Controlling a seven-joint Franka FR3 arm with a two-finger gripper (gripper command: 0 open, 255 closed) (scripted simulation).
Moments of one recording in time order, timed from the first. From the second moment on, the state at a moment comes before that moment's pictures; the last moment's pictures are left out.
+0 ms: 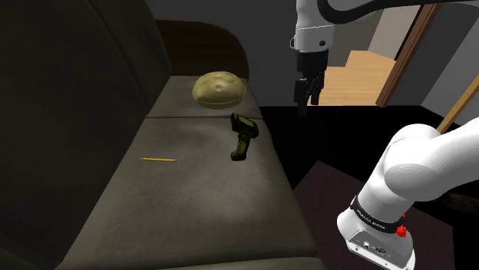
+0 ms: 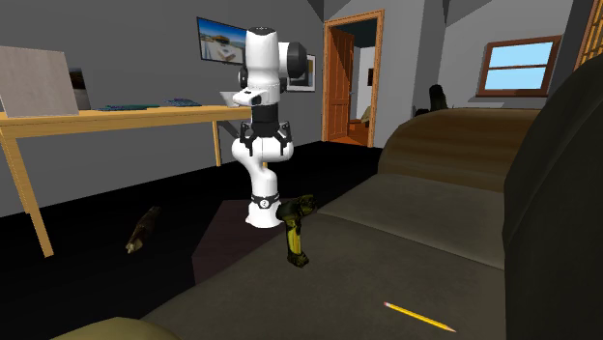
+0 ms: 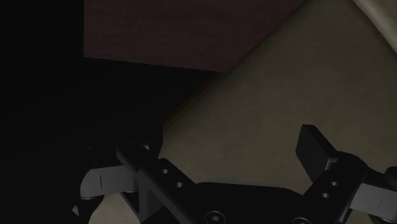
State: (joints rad) arm 0.01 -0.75 0.07 -2.45 0.05 1.52 0.01
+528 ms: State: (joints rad) arm 0.11 -0.75 -0.07 -2.62 0.08 1.90 -0.34
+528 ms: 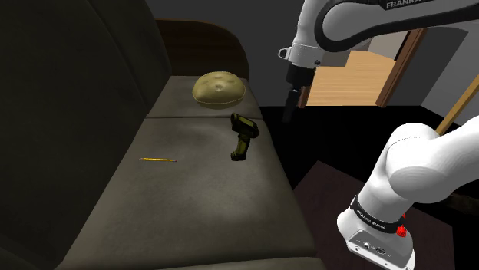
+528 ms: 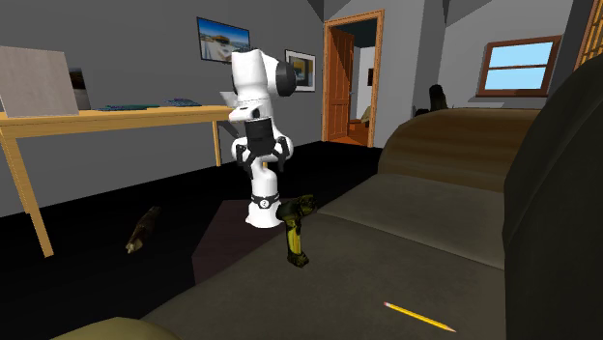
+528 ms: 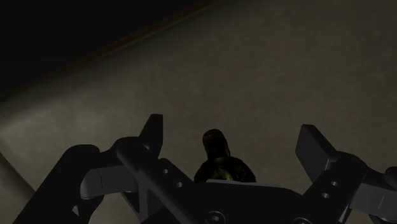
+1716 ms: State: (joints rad) arm 0.46 -0.51 -0.42 -2.75 0.36 2.53 -1.08
